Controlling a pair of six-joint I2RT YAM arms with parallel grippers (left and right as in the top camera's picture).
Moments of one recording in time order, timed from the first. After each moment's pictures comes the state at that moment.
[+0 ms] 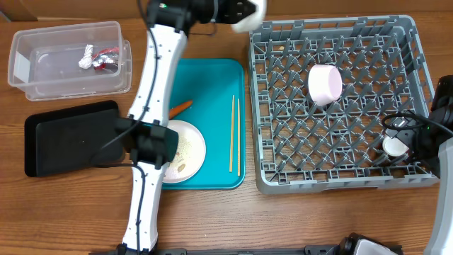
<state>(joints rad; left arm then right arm) -0.28 2.55 2.83 -0.84 0.93 -0.29 -0.36 1.35 1.34 -1.34 0.19 0.46</state>
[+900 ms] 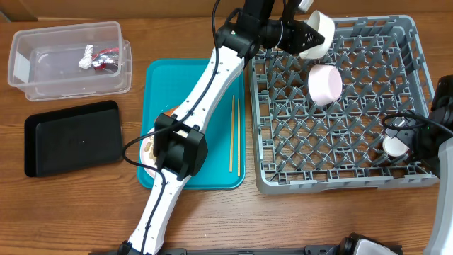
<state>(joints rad) -0.52 2.56 2.57 -0.47 0.94 -0.39 -0.36 1.35 1.34 -1.34 0.19 0.46</state>
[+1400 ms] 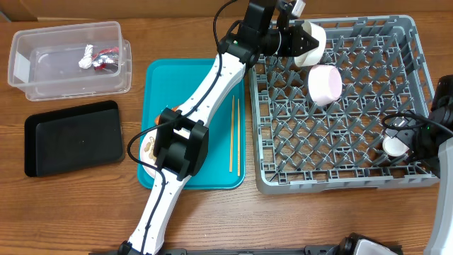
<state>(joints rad) -0.52 2.56 2.40 -0.28 0.85 -0.63 -0.36 1.35 1.34 -1.34 0.19 0.46</state>
